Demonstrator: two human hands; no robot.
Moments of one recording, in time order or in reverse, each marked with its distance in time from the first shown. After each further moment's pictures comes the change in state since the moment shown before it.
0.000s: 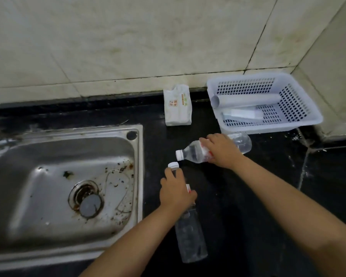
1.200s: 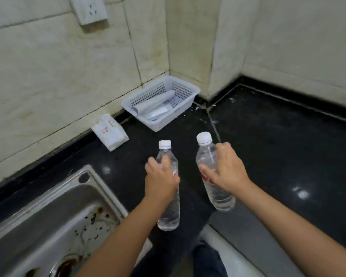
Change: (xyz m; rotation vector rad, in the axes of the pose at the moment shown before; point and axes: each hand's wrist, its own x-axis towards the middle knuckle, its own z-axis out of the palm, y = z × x) left_hand -0.067 -0.006 -0.018 0.296 0.328 0.852; right_hand -0.231 -0.125 0.003 0.556 0.620 0.872
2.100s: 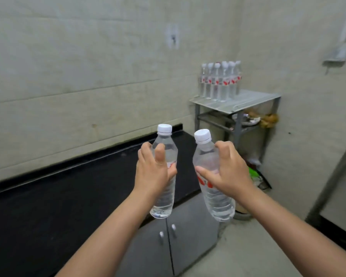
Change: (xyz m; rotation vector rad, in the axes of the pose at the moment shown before) left_hand -0.408 0.540 -0.083 -0.720 0.211 1.465; right_hand -0.630 0.153 -0.326 -0.430 0.939 0.889
